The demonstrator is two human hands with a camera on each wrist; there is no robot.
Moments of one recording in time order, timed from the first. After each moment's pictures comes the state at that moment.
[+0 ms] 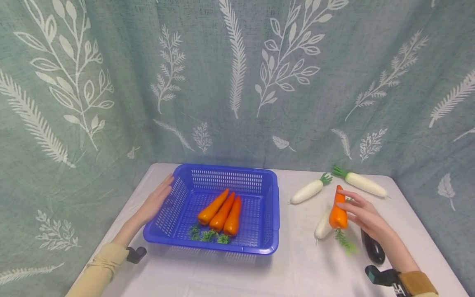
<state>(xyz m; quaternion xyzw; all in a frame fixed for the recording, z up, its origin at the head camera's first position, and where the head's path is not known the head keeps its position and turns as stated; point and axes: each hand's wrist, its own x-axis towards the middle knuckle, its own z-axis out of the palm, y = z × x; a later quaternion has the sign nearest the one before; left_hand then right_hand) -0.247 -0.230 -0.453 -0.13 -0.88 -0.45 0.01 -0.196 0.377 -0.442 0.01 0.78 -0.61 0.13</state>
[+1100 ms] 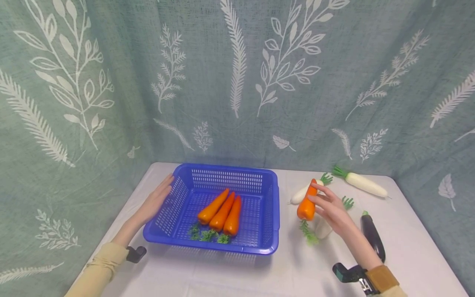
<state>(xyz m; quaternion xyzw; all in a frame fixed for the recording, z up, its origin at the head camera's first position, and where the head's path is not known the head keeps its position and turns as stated) -0.247 -0.231 -0.455 -0.14 -0.88 -0.45 0.02 -0.204 0.291 -0.431 0.02 0.66 -0.74 0.11</state>
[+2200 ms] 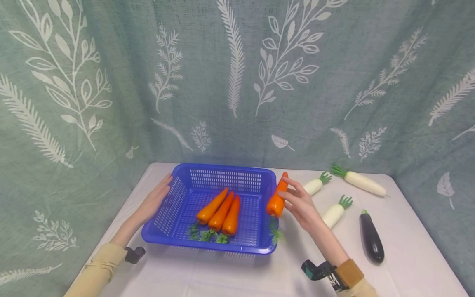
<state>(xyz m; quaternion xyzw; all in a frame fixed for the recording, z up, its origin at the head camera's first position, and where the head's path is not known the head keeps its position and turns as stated) -0.246 -0.231 -0.450 -0.13 -0.89 -0.44 0.01 -0.209 0.211 -0.418 0.02 0.62 -0.78 0.10</state>
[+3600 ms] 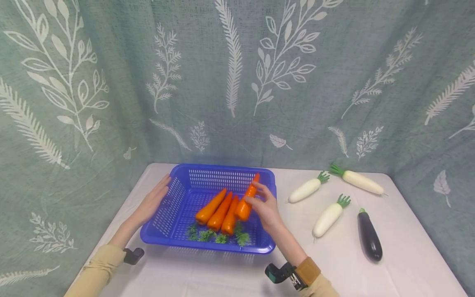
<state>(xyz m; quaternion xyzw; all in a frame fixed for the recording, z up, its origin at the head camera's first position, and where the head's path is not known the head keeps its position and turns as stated) -0.246 -0.230 -0.448 -0.15 -0.88 -0.46 0.01 -0.213 0.120 -0.442 0.02 0.61 -0.79 0.03</state>
